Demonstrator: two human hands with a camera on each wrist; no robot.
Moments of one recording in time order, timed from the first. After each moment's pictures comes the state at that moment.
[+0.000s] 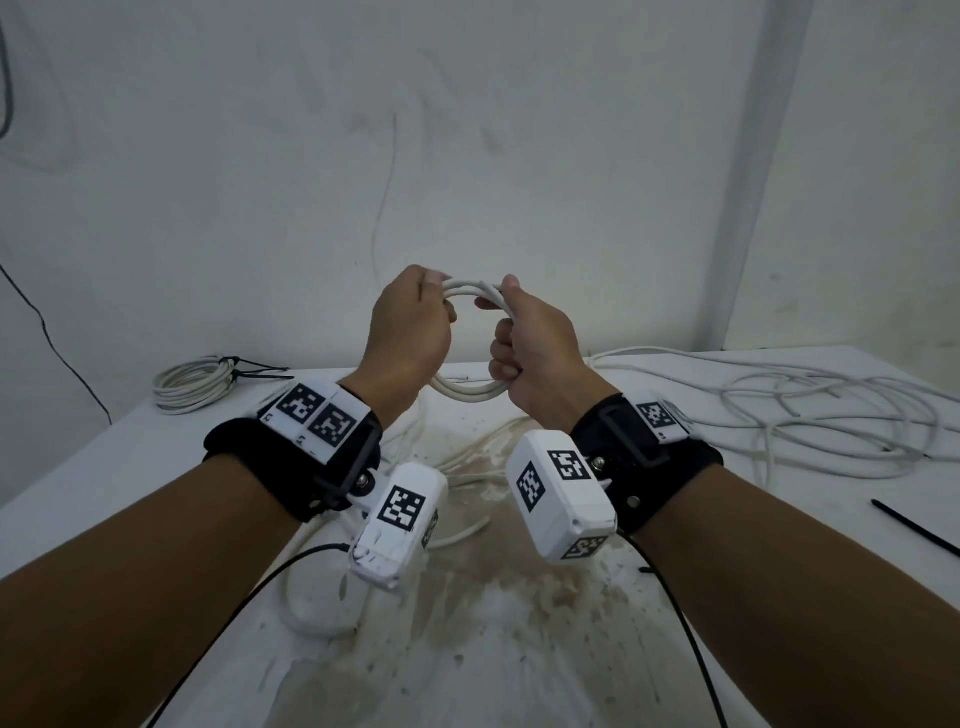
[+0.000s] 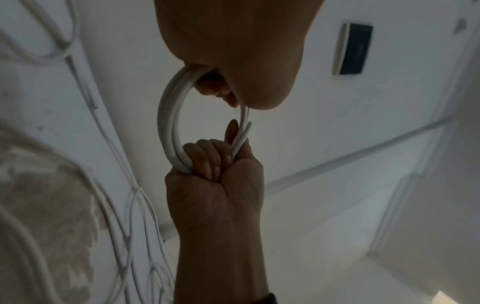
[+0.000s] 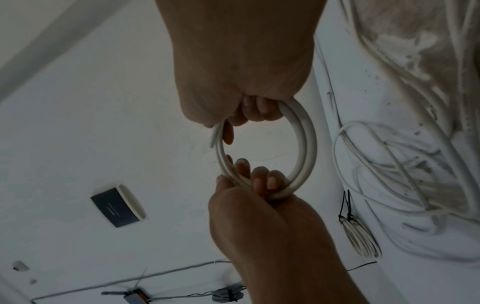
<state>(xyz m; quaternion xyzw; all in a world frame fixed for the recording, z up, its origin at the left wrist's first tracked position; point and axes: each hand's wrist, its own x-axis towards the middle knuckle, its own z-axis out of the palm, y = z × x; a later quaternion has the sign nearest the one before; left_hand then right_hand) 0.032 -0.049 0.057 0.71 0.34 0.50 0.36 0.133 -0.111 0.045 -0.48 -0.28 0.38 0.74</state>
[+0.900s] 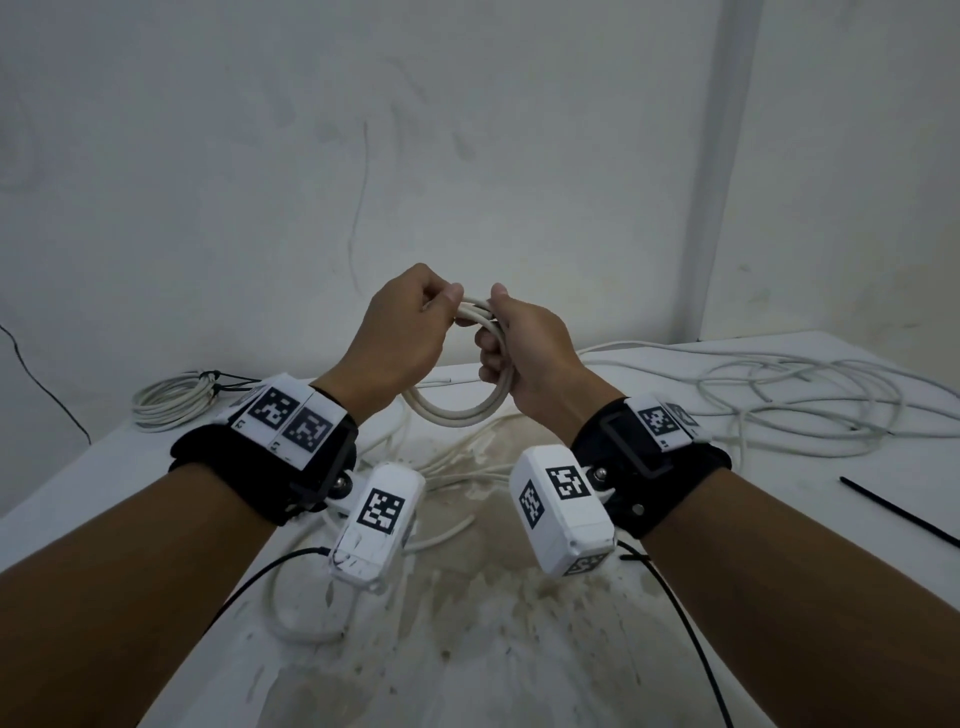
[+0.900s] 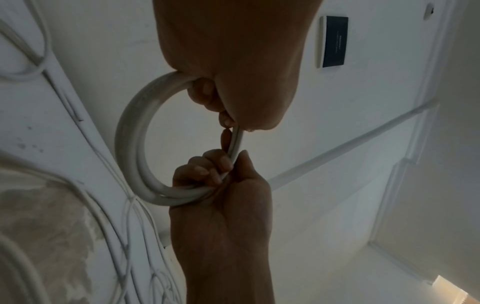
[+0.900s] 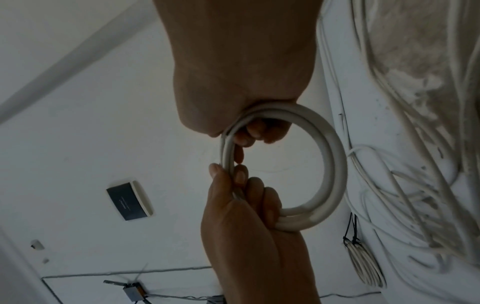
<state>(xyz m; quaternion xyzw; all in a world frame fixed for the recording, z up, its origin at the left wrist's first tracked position) 0.032 -0.061 0.064 0.82 0.27 0.43 0.27 0.147 -0.134 0.043 -0.49 -0.35 0.38 0.70</state>
